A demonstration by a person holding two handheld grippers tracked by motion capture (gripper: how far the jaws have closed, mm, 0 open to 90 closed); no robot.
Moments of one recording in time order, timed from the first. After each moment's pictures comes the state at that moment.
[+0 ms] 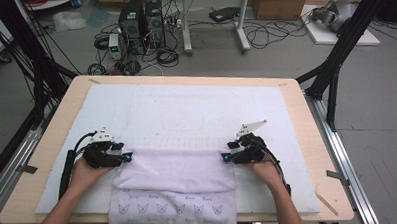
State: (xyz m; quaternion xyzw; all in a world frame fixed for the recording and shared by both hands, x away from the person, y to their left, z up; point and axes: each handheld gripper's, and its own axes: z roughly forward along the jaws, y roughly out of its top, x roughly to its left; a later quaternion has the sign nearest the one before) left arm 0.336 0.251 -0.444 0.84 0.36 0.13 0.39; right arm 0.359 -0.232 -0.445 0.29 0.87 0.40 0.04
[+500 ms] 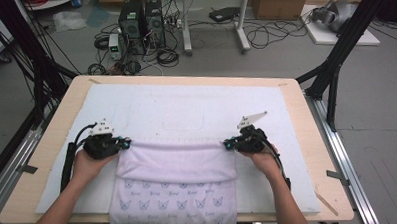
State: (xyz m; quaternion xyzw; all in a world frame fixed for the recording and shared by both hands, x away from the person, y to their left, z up) left arm 0.362 0.239 -0.412 0.82 0.35 0.17 0.42; right arm 0.382 -0.235 -0.421 0.28 0.88 0.39 0.05
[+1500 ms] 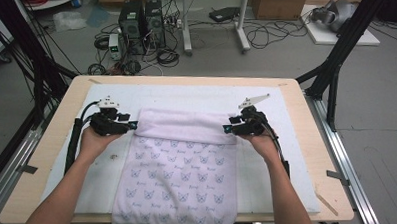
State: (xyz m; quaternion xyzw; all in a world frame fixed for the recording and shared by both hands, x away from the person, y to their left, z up) left arm 0.401 0.233 -0.402 0.82 0.36 0.15 0.43; right arm 0.412 -0.236 -0.403 0.32 0.85 0.41 0.09
